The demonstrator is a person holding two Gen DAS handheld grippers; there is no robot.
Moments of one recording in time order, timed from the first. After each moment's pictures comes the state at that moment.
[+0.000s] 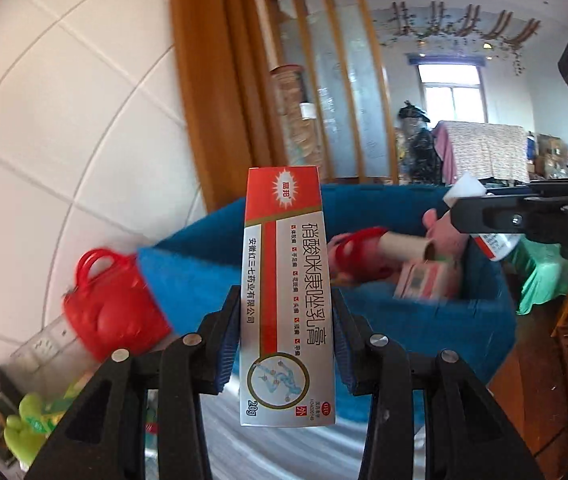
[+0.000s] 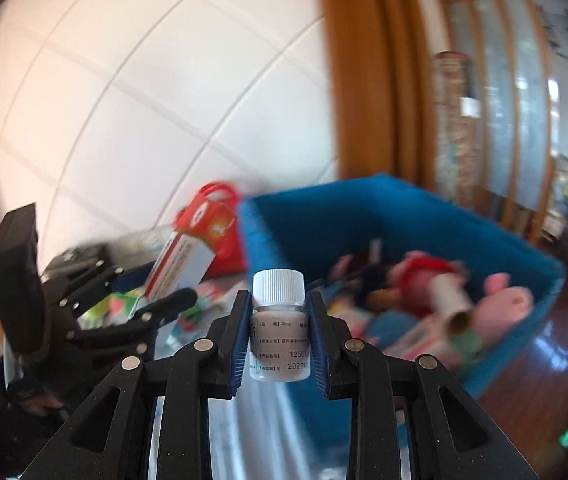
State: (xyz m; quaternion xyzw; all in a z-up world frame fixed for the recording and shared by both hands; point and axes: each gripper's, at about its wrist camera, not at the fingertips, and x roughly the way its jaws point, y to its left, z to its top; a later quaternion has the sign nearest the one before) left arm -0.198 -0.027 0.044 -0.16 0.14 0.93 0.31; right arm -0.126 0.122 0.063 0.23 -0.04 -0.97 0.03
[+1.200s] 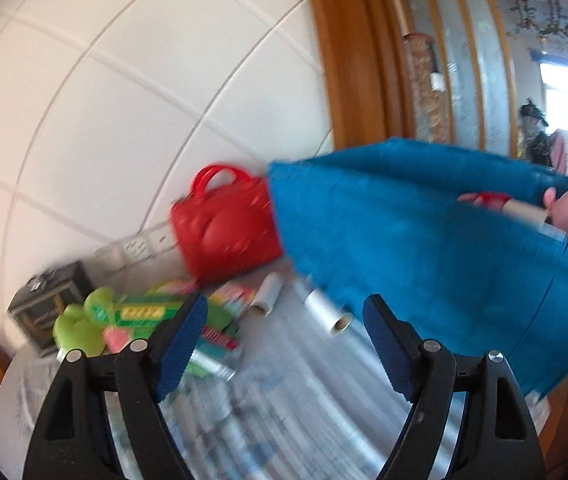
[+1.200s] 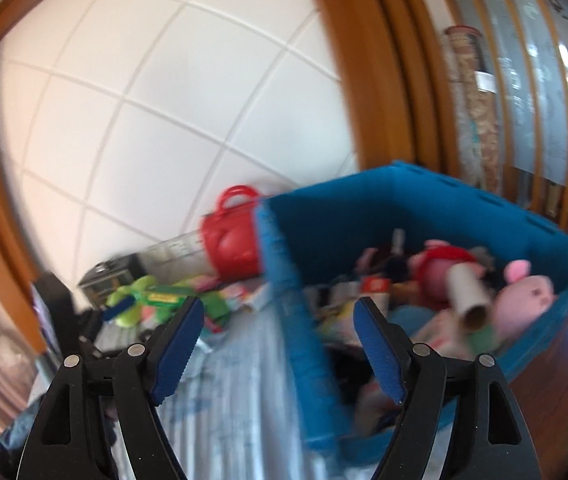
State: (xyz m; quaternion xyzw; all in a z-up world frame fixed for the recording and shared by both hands) left arm -0.190 -0.113 -0.027 -0.23 0.08 0.97 0.06; right arm -0.129 0.141 0.054 0.23 -0.09 -0.96 0.12
